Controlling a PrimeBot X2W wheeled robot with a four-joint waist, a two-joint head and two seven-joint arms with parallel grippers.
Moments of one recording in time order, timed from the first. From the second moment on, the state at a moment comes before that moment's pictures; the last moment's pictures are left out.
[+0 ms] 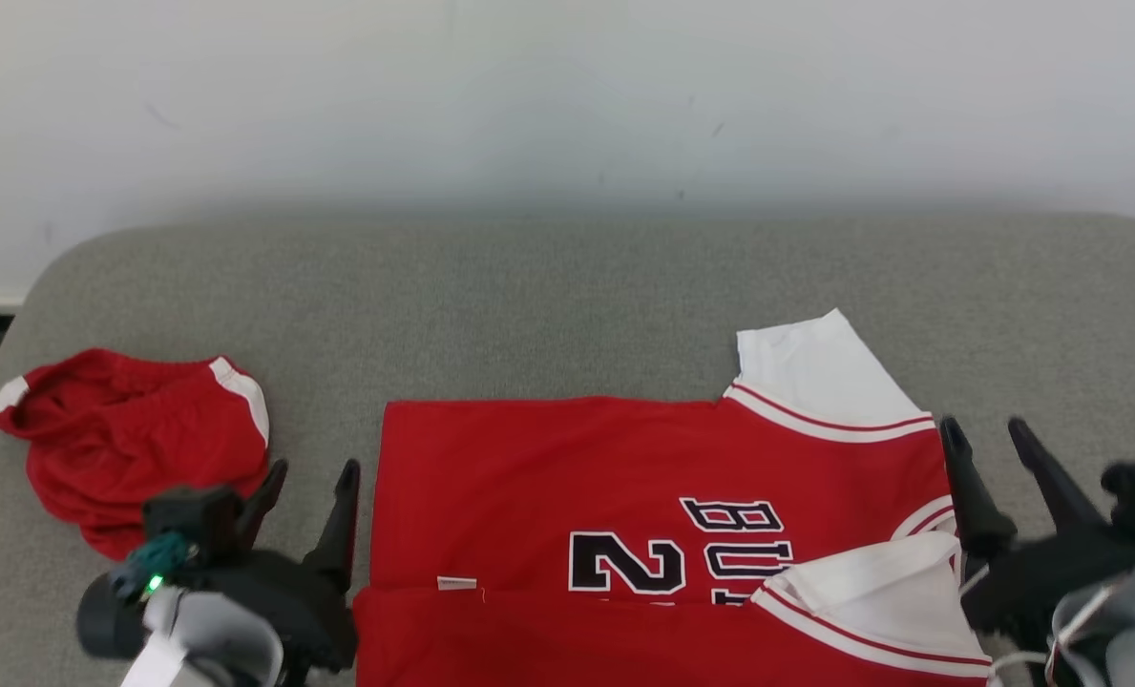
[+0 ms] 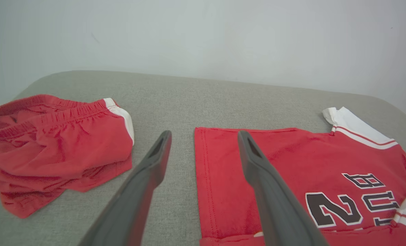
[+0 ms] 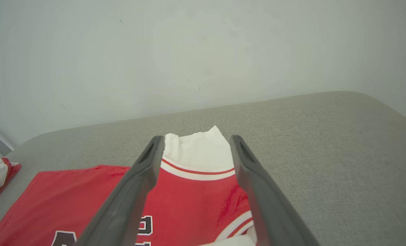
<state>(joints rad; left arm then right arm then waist) -0.18 0.20 -0.30 0.16 -0.34 0.06 0.11 -0.03 -0.13 -0.12 0.05 0.39 0.09 0.06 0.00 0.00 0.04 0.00</state>
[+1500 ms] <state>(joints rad) -0.88 0.09 -0.40 0.51 -0.38 -0.01 0.69 -0.77 -0.37 -0.02 0.33 0.37 0.05 0.82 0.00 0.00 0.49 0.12</state>
